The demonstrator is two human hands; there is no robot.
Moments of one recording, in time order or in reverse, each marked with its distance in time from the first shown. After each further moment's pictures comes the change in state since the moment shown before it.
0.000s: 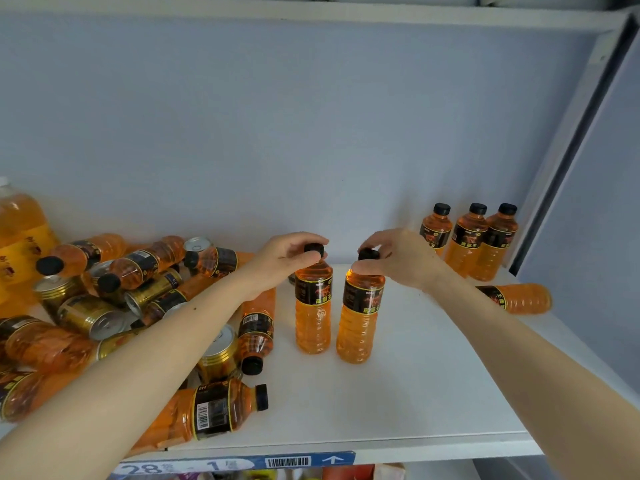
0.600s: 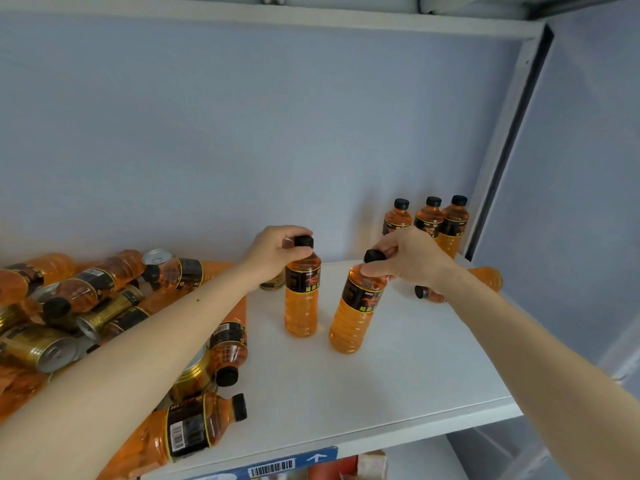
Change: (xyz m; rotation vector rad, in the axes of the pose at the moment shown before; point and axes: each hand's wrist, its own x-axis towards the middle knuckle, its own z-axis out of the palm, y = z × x) left_hand 0.041 0.003 0.024 0.140 0.072 0.019; right_hand -0.034 0.027 -0.032 0.003 0.050 0.137
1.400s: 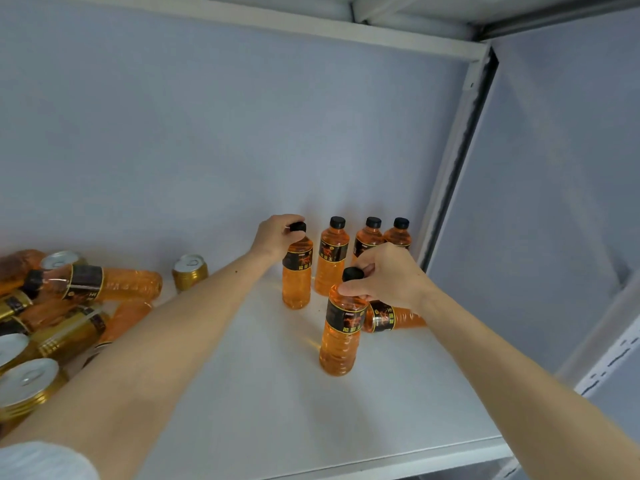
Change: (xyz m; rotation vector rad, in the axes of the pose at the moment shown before) left_hand 0.120 0.056 0.128 0.163 0.186 -0.089; right_hand 0.004 0.086 -0.073 -0.064 -0.039 -0.058
